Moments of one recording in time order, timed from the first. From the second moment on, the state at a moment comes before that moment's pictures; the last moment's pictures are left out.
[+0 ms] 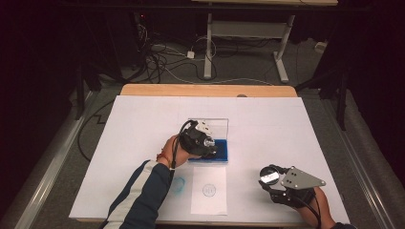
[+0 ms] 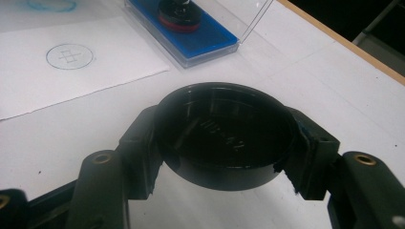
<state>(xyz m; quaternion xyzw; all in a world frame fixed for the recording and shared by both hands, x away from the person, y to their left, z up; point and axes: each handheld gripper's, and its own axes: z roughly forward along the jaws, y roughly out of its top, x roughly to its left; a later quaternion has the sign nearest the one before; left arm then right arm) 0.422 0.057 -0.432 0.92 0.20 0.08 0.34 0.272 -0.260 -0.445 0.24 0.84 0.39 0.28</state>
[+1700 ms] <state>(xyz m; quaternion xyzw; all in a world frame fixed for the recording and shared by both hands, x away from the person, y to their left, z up) 0.413 0.083 -0.387 0.90 0.21 0.14 0.35 0.272 -0.262 -0.444 0.24 0.84 0.39 0.28</state>
